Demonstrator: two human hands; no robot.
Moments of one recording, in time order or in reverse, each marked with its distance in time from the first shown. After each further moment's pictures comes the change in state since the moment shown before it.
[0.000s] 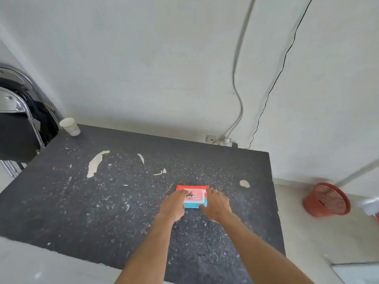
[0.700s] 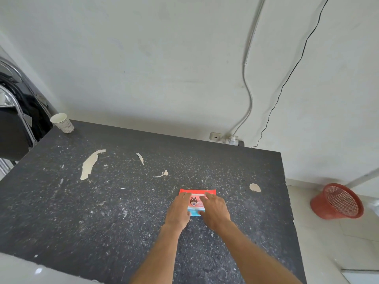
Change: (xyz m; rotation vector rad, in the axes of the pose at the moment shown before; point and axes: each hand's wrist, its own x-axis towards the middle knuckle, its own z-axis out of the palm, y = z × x) left_hand 0.045 -0.023 0.046 -0.145 0.071 -0.058; right_hand 0.059 -0.002 0.052 -0.167 0.050 -0.145
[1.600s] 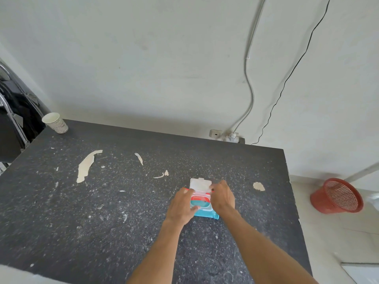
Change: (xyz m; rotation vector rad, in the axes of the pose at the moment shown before) left_hand 0.025 -0.007 -0.008 0.015 0.012 0.045; right_hand 0.043 0.008 -0.012 0.346 0.165 0.386
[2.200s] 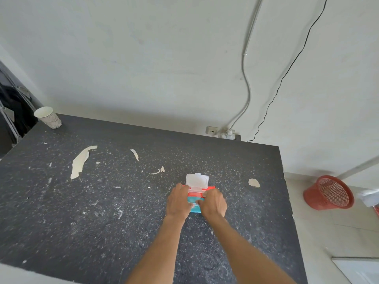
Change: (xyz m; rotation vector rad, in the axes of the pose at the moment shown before) left_hand 0.001 0.012 0.004 0.018 0.073 -0.086; right_hand -0.033 -0.014 0.010 0.064 -0.065 0.234
